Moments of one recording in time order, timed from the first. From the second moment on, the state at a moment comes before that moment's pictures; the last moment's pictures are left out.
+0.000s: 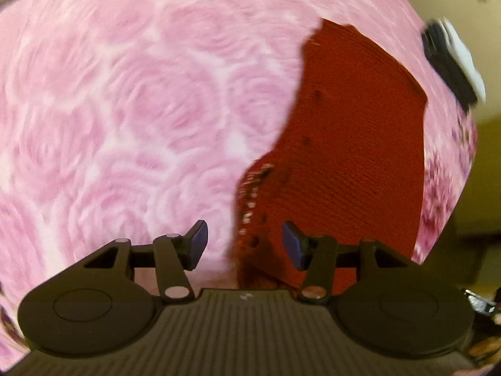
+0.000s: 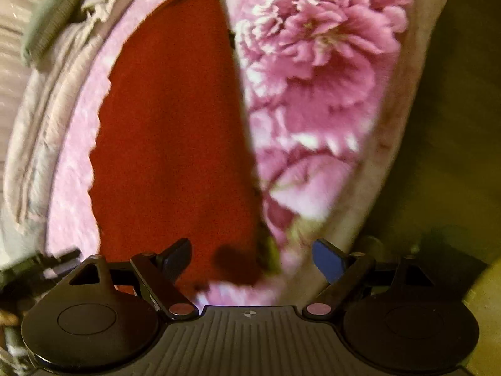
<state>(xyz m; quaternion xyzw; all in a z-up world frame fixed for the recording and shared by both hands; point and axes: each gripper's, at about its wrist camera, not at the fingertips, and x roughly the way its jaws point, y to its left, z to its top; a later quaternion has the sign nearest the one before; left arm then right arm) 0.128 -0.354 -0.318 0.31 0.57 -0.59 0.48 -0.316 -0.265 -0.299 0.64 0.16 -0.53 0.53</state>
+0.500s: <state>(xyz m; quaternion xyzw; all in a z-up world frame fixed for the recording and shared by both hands) 0.162 -0.349 -0.382 0.15 0.66 -0.61 0.40 -0.338 -0.276 -0.339 0.66 0.07 -0.46 0.59</state>
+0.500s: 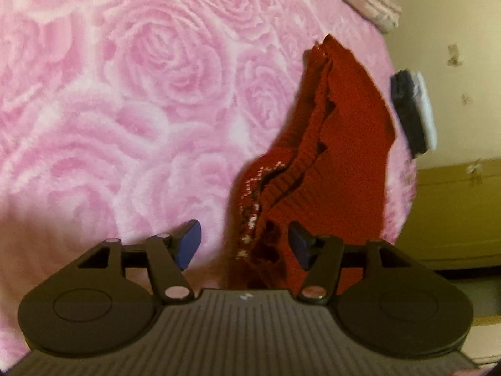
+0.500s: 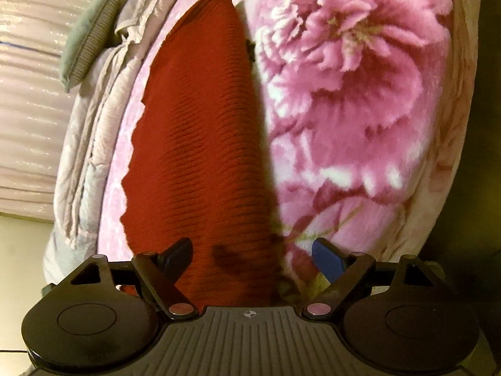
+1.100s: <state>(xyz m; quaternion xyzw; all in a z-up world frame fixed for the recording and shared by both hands) 0.143 -0.373 -0.414 0.16 0.71 -0.62 0.29 -0.314 -0.290 -0.368 0.71 0.08 -0.36 0.60</state>
